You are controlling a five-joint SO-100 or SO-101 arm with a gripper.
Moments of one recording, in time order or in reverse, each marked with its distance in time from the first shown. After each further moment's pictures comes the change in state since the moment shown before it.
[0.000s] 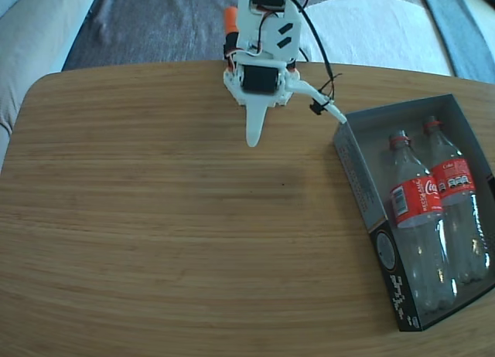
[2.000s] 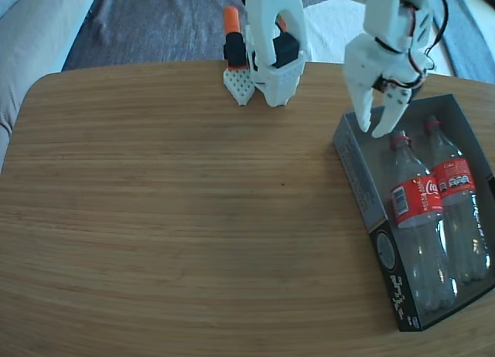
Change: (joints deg) arm -38.0 -76.0 -68.1 17.3 -9.9
